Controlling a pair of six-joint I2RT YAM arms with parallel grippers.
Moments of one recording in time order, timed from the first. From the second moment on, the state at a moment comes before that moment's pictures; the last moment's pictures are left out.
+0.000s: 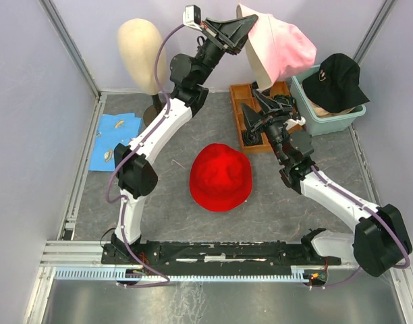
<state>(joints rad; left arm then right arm) -0.60 2.12 2.23 0.76 0.26 -1.53 0.51 1.23 0.76 0.77 0.10 2.03</state>
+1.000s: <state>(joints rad) -0.60 1.76 1.49 1.06 0.30 -1.57 0.26 1.06 0.58 0.84 0.22 2.03</state>
